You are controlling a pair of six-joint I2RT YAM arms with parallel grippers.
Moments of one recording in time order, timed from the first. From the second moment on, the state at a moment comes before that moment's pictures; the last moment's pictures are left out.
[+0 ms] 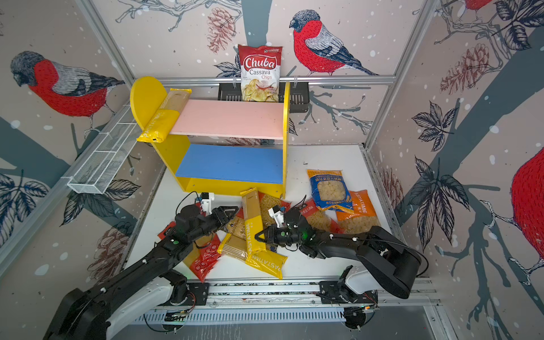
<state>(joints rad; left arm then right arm) -0.43 0.88 0.33 0.22 0.39 -1.05 0.93 1.37 0.43 0.53 -0.55 1.09</state>
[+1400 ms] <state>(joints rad) -0.37 0.96 0.63 0.57 0.67 -1.10 0.96 1.25 0.73 0.55 -0.58 0.87</state>
